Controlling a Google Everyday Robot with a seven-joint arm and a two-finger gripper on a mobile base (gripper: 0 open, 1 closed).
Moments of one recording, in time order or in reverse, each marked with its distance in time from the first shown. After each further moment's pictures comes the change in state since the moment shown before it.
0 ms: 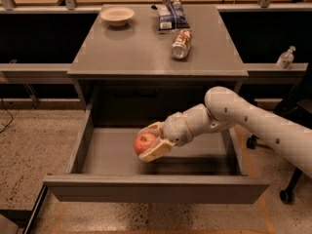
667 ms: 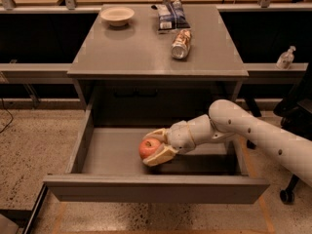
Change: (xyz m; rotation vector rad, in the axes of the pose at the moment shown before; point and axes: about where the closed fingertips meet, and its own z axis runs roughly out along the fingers) arm 0.039 -0.012 0.003 0.072 -0.027 -0.001
